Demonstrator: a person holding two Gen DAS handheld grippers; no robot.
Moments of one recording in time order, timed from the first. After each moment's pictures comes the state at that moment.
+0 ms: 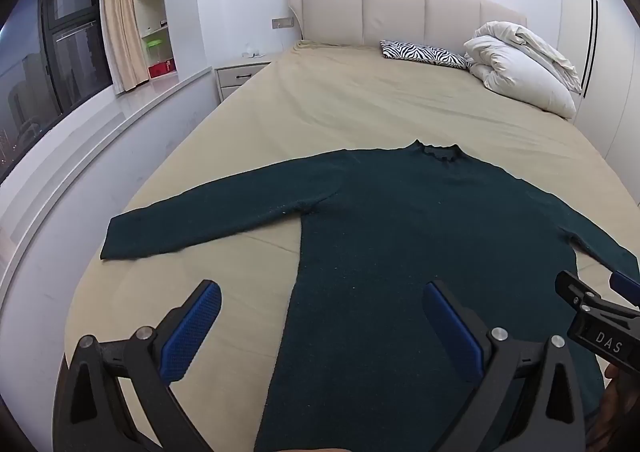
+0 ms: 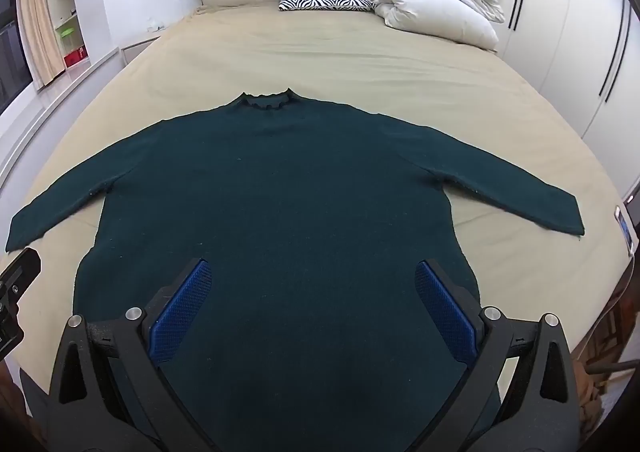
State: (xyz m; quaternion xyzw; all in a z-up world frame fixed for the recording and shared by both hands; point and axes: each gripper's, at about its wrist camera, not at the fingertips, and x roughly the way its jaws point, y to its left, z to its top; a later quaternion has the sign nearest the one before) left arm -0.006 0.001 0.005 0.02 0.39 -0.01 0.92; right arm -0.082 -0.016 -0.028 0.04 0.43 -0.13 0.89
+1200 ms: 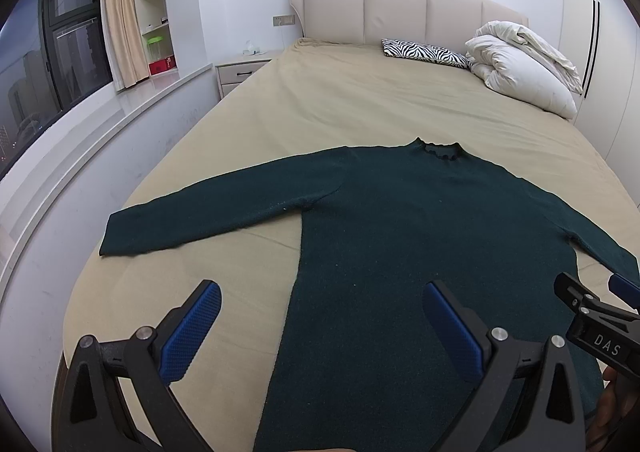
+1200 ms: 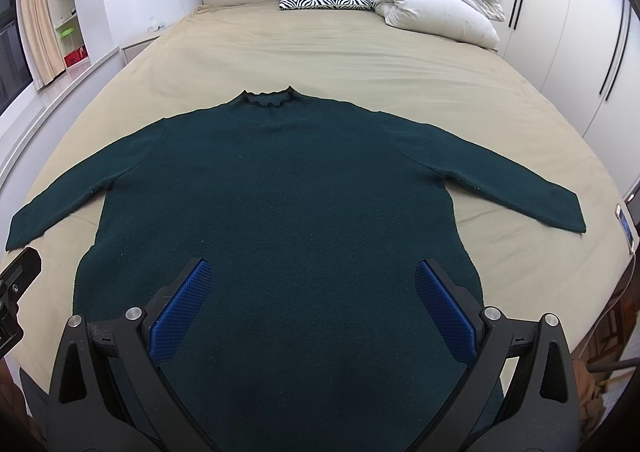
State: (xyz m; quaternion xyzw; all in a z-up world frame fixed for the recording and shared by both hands) left arm -0.008 0.004 0.005 0.01 0.39 -0.01 0.92; right arm -0.083 -0.014 -0.029 0.04 0.44 -0.13 0.89
